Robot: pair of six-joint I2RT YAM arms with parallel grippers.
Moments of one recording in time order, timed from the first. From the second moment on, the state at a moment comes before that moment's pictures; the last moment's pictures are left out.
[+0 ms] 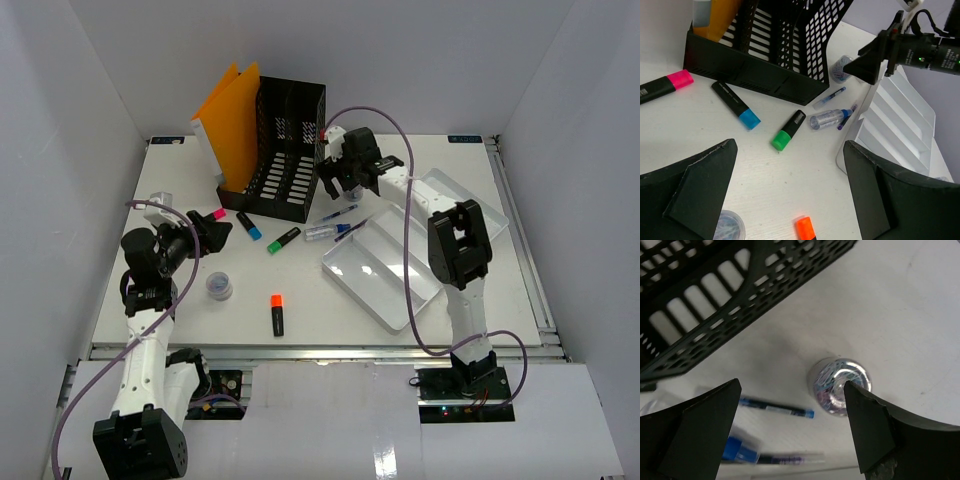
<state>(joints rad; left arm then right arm) 0.19 0.79 0.54 0.05 0.57 -0.42 0.52 2.13 1.80 -0.34 -0.12 -0.24</state>
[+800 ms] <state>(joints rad) 0.19 0.79 0.54 0.01 0.54 -0.40 0.45 2.30 1.90 -0.35 0.02 -0.08</state>
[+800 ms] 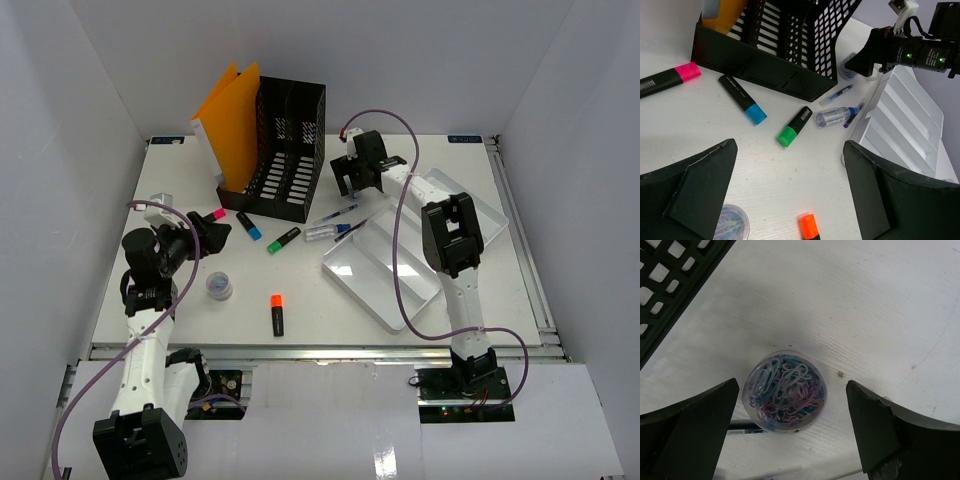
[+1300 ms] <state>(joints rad) 0.19 0.79 0.54 0.01 0.54 -0.40 0.43 2.31 1.90 -0.34 -0.07 -0.05</state>
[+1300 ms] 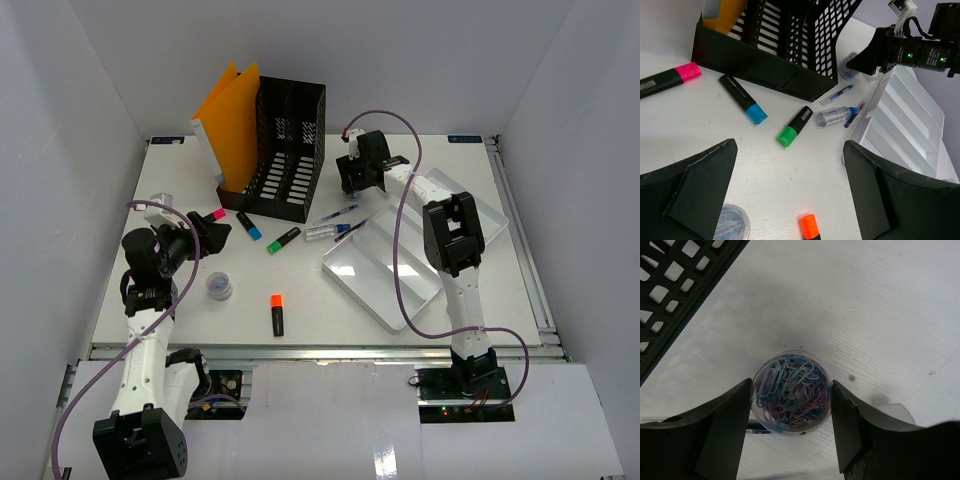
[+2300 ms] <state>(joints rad) 0.19 0.78 0.54 0.00 0.53 -0.40 -0.10 1.91 1.60 -0.27 -0.44 -0.12</state>
